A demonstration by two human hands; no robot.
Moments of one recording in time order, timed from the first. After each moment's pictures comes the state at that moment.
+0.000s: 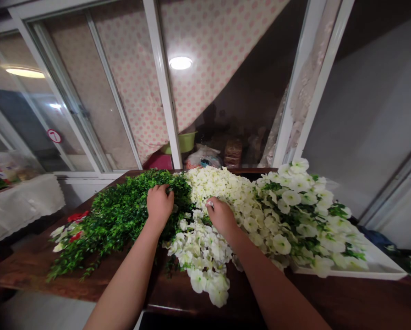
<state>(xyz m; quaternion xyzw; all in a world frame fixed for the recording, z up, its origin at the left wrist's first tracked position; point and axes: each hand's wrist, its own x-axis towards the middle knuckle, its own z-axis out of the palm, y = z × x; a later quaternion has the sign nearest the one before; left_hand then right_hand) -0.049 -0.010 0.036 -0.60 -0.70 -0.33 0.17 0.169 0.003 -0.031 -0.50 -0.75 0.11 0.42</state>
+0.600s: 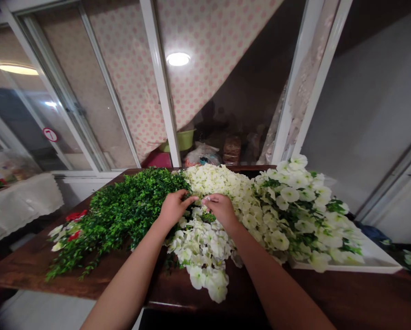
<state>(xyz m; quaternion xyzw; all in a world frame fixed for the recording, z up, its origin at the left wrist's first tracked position) -0.018 -0.018 0.026 -0.73 -0.54 -0.41 -0.08 0.162 0.002 -0.017 -0.44 -0.55 0.46 0.54</state>
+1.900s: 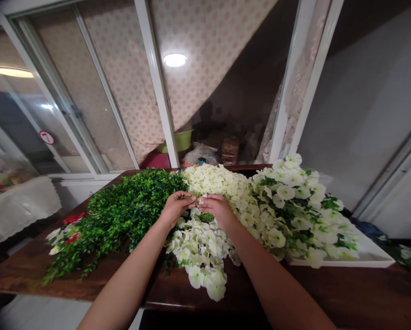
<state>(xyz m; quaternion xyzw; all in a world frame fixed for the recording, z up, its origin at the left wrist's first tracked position) -0.002 -0.007 0.008 -0.46 -0.39 -0.57 -0.56 0.162 -0.007 -0.009 -0.32 -0.44 0.63 0.55</state>
